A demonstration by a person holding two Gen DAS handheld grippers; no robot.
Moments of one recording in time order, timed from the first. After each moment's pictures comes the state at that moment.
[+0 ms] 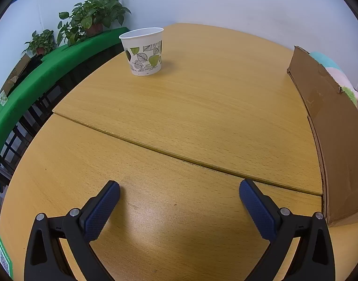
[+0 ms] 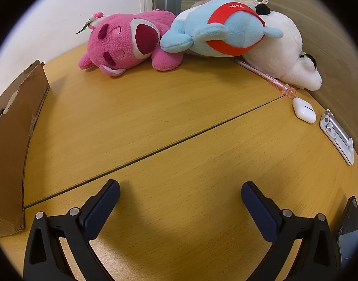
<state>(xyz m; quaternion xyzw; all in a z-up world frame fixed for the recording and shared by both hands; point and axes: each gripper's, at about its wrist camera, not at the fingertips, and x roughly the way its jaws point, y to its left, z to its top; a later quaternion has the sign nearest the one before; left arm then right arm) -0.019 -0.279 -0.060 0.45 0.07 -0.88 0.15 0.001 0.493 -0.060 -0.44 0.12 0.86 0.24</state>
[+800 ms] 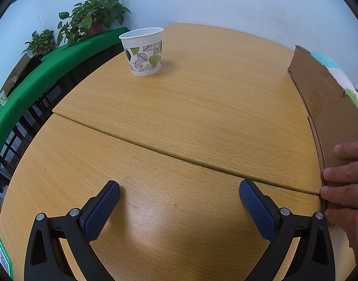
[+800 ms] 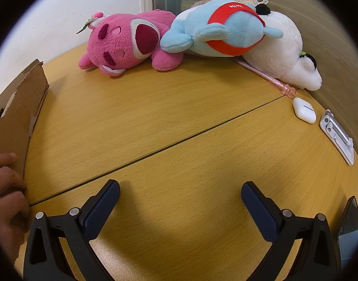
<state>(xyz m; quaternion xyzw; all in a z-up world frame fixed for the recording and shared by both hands) -0.020 -0.280 -0.060 0.45 0.07 -0.88 0.15 0.000 0.491 -0.060 -0.44 0.12 0.86 0.24</state>
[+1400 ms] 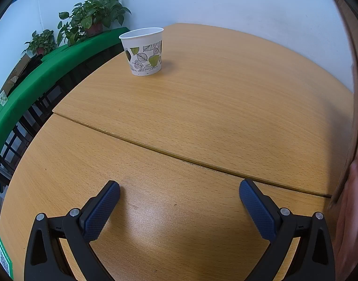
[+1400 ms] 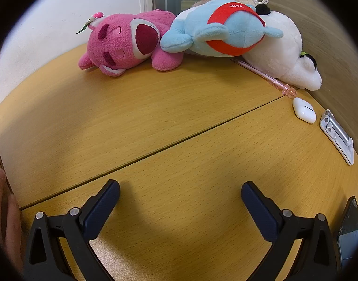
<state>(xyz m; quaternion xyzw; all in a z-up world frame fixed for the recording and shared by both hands) -0.019 -0.280 -0.058 0.45 0.07 -0.88 0.15 0.001 0.490 -0.061 -0.44 0.12 0.86 0.24</state>
